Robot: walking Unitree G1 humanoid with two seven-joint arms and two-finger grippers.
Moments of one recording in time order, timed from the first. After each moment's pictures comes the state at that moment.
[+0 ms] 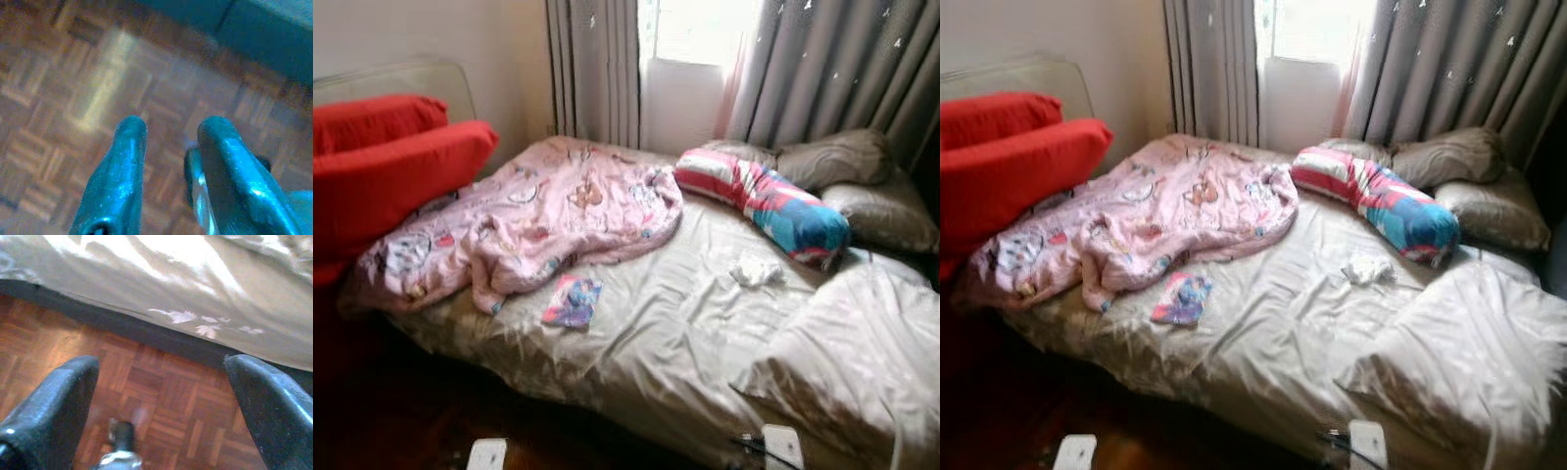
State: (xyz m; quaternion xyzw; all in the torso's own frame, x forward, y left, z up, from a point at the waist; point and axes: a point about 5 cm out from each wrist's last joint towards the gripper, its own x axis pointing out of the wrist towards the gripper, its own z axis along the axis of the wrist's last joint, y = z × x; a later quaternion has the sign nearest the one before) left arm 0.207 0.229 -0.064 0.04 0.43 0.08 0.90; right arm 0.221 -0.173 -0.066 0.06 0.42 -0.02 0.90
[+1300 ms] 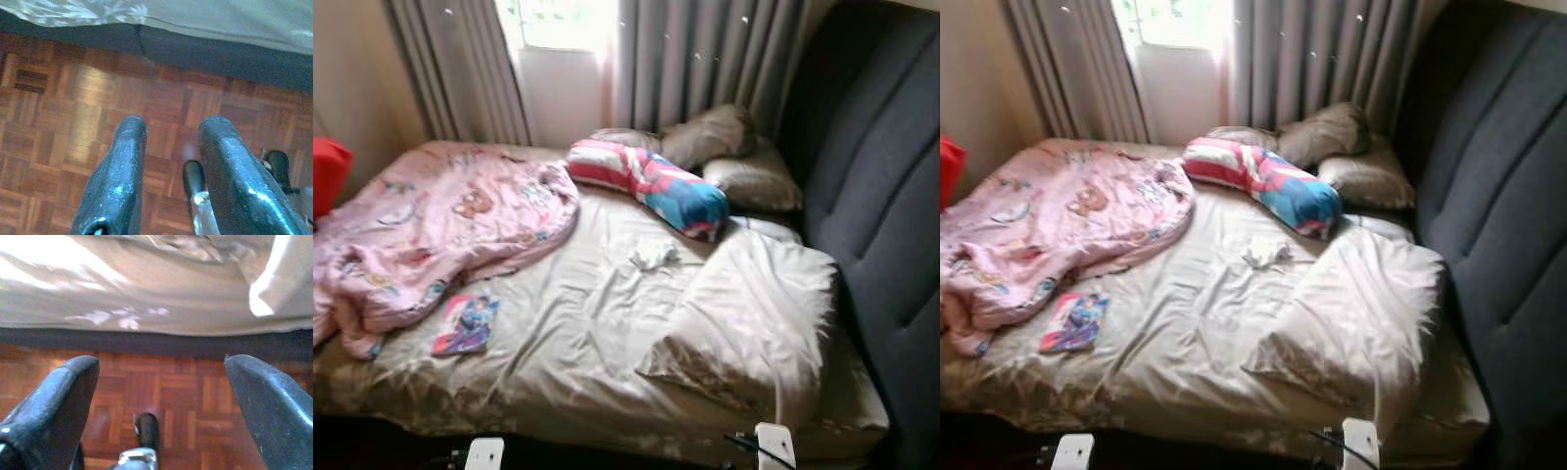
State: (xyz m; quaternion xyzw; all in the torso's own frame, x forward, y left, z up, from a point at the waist) left arm 0.214 0.227 -0.061 0.03 0.43 0.07 0.90; right arm 0.222 -0.177 -0.065 0.07 0.42 -0.03 0.90
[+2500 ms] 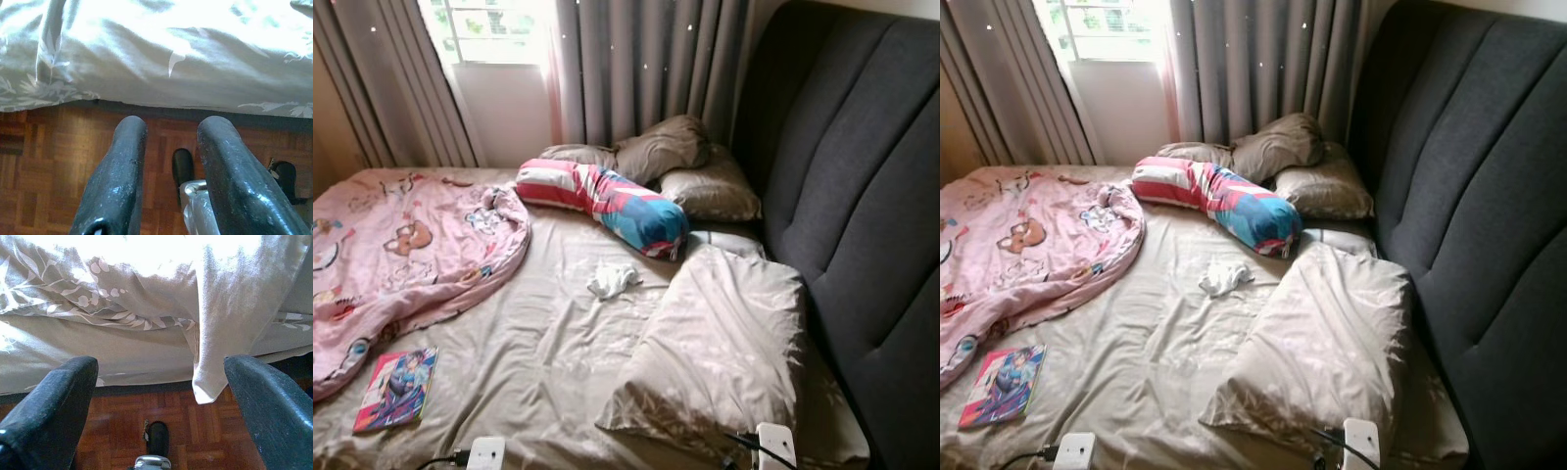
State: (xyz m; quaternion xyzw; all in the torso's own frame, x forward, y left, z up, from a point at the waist) left arm 0.217 0.224 -0.060 0.03 0.42 0.07 0.90; right arm 0.222 -0.177 -0.065 0.08 0.41 -0.04 0.91
